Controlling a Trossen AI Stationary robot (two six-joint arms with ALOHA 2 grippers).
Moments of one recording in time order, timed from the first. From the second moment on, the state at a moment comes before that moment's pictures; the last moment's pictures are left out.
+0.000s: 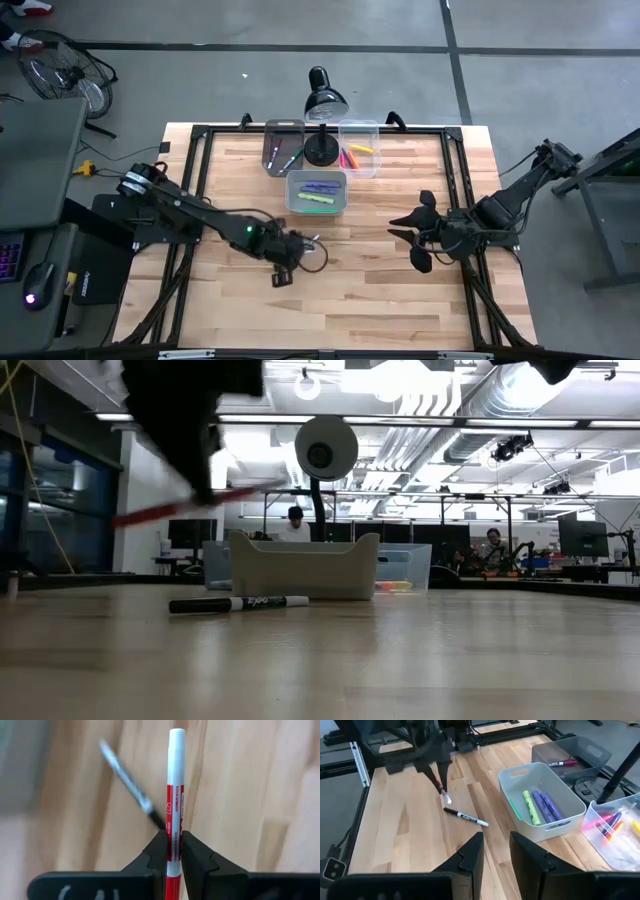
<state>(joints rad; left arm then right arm) -0.39 1.64 1.16 -0.68 -0.18 -0.55 0.64 1.01 0.90 -0.57 0.72 0.63</state>
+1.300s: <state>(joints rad) -0.19 1.63 1.58 -0.25 -0.32 -0.08 0.31 1.03 0.90 0.03 0.33 0.25</state>
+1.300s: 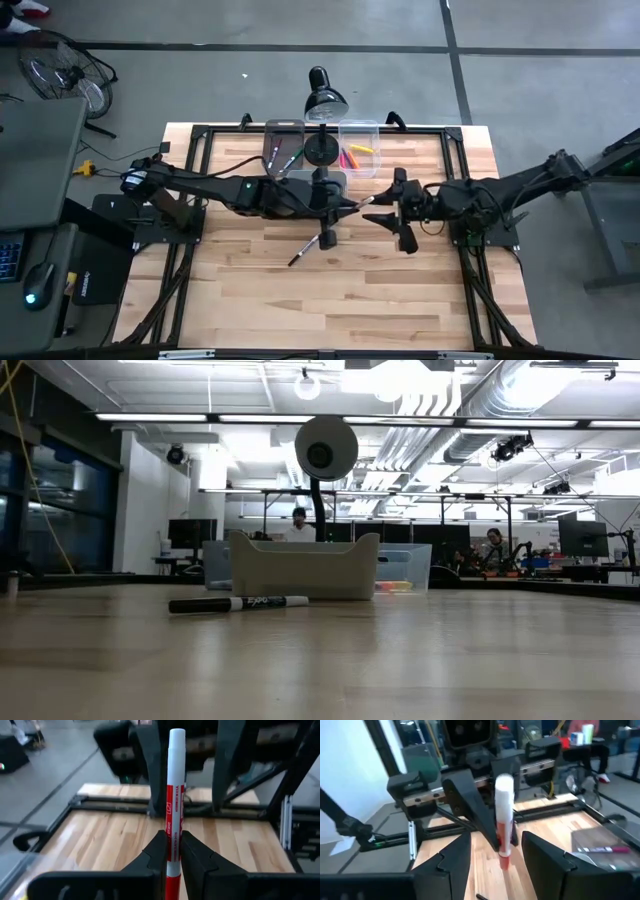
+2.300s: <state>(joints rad) -0.19 1.64 1.58 -0.18 -0.30 -0.09 0.30 1.04 0.90 0.14 0.31 0.16</state>
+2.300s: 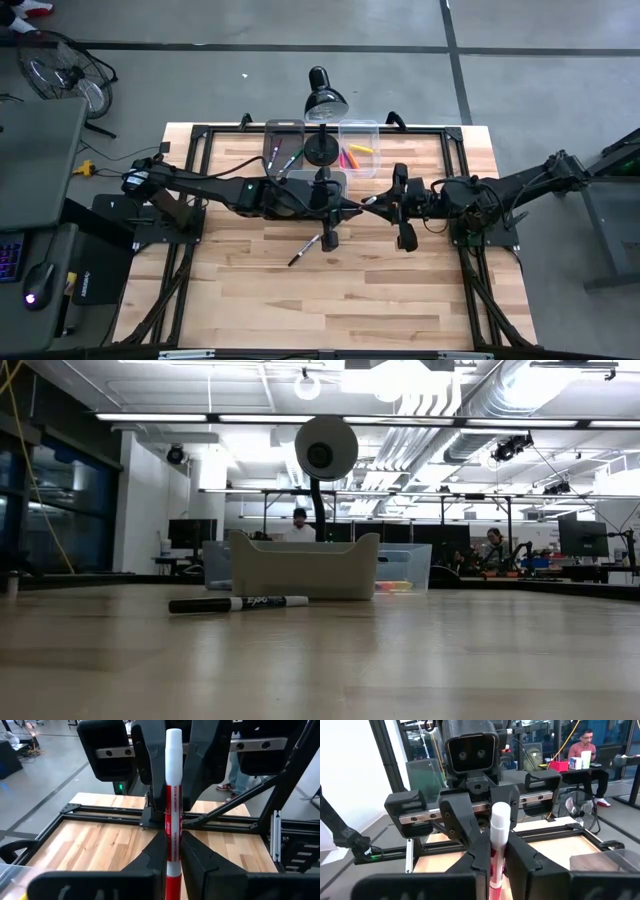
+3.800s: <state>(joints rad) -0.19 1.50 1.58 -0.62 -0.53 -0.13 0.27 1.04 0.90 -0.03 0.37 0.24</state>
